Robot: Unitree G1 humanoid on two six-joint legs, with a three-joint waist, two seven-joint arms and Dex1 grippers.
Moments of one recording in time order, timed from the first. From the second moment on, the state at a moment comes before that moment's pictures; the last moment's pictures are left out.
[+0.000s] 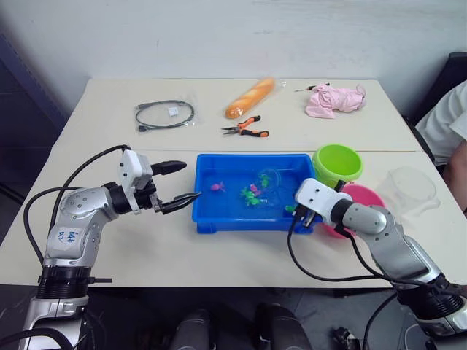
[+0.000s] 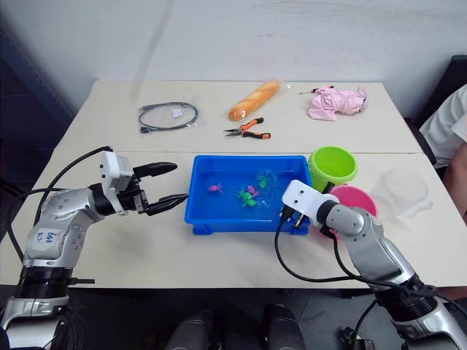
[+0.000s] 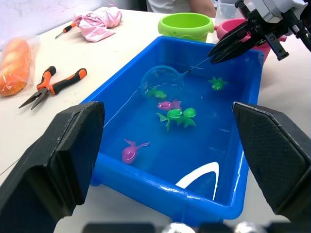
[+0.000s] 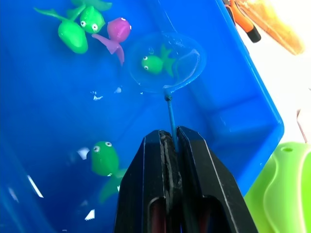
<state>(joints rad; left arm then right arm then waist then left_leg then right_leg) -0.39 0.63 0.12 0.00 -0.45 0.23 -0.97 -0.36 -0.73 0.28 -0.27 -0.10 0.46 0.56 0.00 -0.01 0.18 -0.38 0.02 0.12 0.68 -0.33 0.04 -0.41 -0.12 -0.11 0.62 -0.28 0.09</state>
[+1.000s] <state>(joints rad) -0.38 0.62 0.12 -0.03 -0.45 0.25 -0.95 -0.37 -0.77 0.22 -0.37 0.04 0.71 0.76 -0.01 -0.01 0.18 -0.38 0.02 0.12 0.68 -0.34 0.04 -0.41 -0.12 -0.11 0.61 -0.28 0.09</state>
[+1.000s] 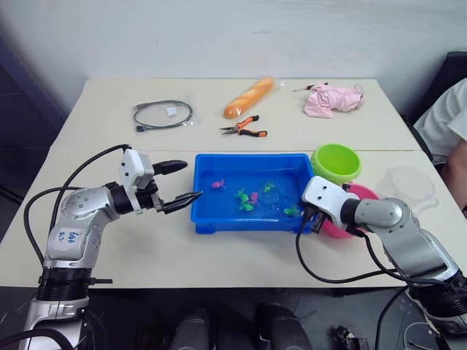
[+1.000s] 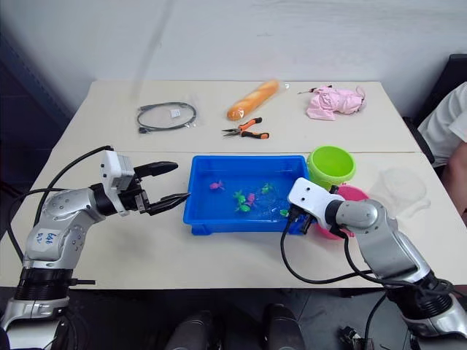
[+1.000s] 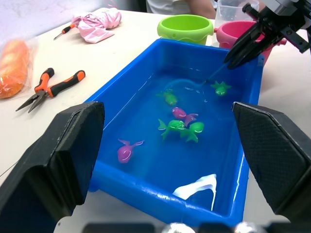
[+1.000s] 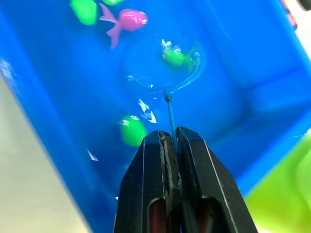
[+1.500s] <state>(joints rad) -0.38 0.61 0.12 -0.03 -0.45 0.25 -0.95 -0.38 -0.72 0.15 -0.40 0.17 0.86 0.75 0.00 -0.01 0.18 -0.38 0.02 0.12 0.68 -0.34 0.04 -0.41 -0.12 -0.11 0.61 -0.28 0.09</state>
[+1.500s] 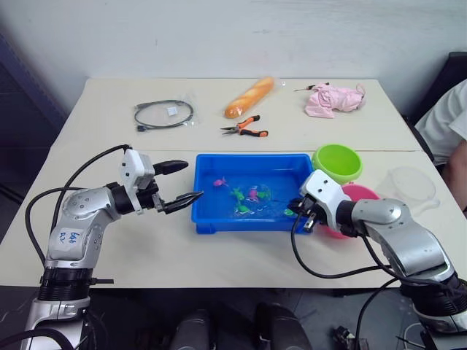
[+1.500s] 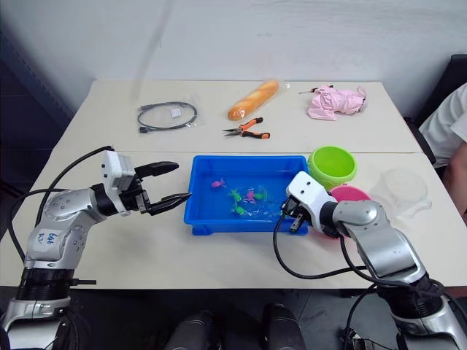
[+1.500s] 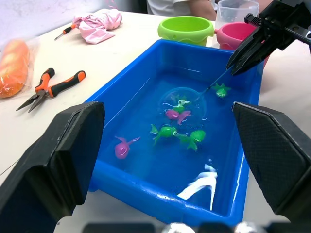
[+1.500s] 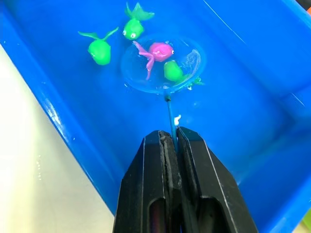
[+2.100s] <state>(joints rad) -0.41 0.61 0.11 -0.01 -0.46 0.23 -1.01 -0.22 -0.78 -0.25 -0.51 0.43 0.83 0.85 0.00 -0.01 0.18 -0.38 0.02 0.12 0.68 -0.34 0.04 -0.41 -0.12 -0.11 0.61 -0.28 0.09</state>
